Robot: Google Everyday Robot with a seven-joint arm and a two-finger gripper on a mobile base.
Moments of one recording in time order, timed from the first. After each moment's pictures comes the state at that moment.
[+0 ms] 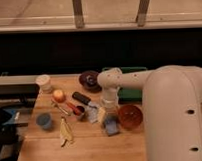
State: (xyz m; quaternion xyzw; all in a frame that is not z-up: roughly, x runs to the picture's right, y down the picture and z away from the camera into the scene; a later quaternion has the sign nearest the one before) arm 0.058 0.192 0.828 -0.43 0.21 0.43 0.77
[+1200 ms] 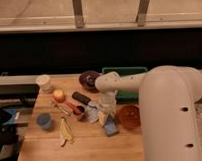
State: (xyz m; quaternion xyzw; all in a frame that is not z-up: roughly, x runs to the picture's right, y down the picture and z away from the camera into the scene) arm 0.042 0.207 0.833 -0.44 0.20 0.43 0.77
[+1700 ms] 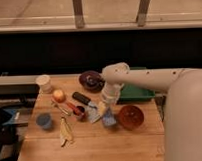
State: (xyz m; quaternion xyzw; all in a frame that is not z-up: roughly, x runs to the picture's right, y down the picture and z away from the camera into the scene) arm 0.043 0.129 0.779 -0.40 0.09 0.46 0.79
